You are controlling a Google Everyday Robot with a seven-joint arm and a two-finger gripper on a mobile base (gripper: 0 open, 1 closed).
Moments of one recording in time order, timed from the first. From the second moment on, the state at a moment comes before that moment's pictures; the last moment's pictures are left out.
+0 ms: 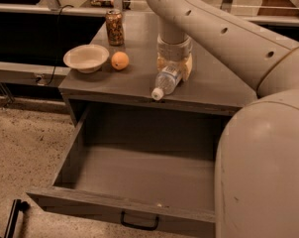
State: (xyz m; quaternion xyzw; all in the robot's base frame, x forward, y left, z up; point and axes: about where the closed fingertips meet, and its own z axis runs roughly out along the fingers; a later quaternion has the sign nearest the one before) arm 0.701 -0.092 0.830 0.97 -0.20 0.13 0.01
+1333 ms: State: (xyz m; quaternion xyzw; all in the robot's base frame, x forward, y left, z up) arm 0.565 -0.048 0.930 0.88 -0.41 0.17 -0.17
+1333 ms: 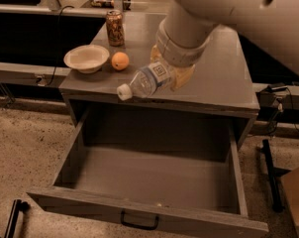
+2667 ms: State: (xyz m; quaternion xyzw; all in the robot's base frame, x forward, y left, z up) arm 0.527 -0.067 0.837 0.84 -0.53 0.14 0.00
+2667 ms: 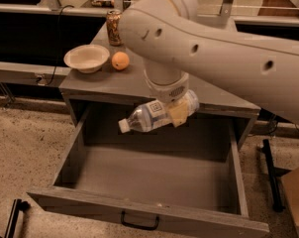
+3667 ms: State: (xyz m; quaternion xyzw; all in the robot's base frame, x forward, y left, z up) arm 0.501 -0.078 0.773 0.78 -0.63 0.05 0.02
